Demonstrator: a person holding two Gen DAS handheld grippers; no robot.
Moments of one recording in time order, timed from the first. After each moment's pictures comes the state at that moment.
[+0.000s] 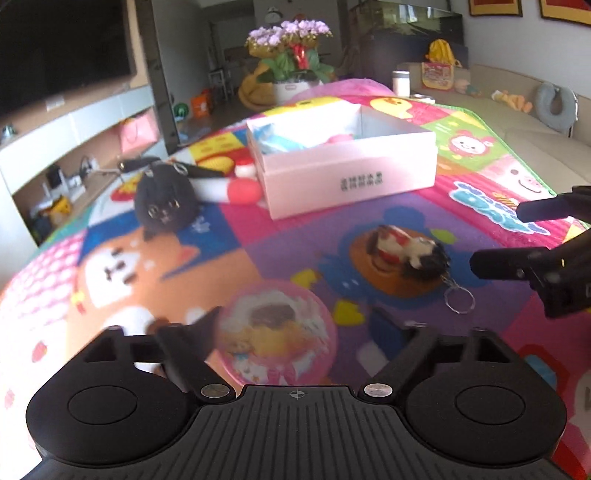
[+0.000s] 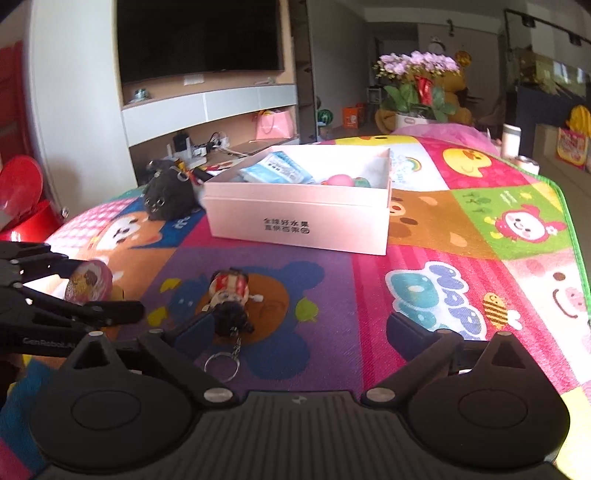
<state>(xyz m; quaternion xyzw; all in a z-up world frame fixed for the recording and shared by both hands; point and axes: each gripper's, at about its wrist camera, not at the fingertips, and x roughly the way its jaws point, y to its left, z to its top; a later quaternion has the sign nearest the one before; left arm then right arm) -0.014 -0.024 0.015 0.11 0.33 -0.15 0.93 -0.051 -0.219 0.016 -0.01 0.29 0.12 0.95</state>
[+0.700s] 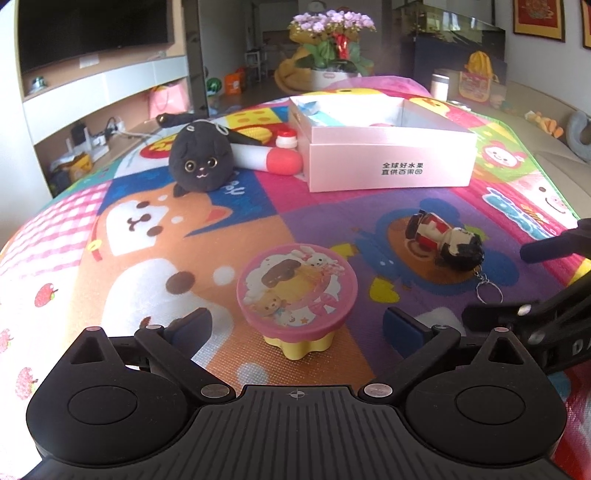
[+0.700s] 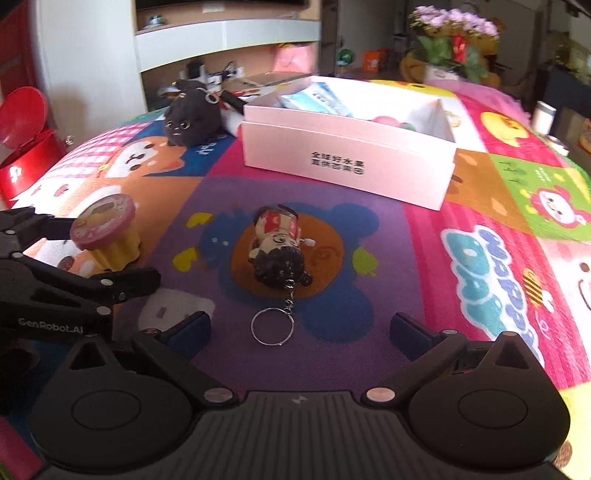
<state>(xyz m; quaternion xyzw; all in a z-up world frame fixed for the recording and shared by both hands) -0.009 -0.002 0.005 0.05 0.35 -0.10 0.93 -0.032 -0.177 0.006 -0.05 0.40 0.14 0.91</state>
